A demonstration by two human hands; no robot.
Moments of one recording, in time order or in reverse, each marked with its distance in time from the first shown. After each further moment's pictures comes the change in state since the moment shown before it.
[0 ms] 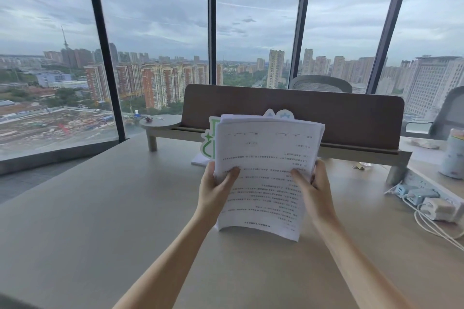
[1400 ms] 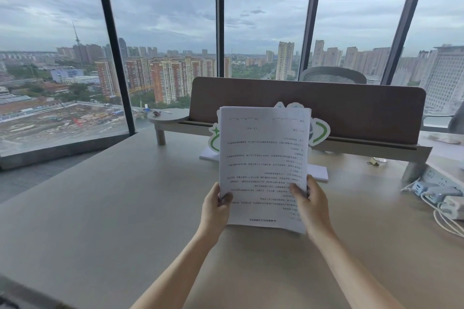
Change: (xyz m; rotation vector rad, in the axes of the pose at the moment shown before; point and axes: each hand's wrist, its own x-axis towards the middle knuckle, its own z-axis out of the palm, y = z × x) left_hand -0.018 -0.060 -0.020 0.184 0.018 -0.175; right_hand -0.008 0.058 0.019 -0.149 -0.006 0.104
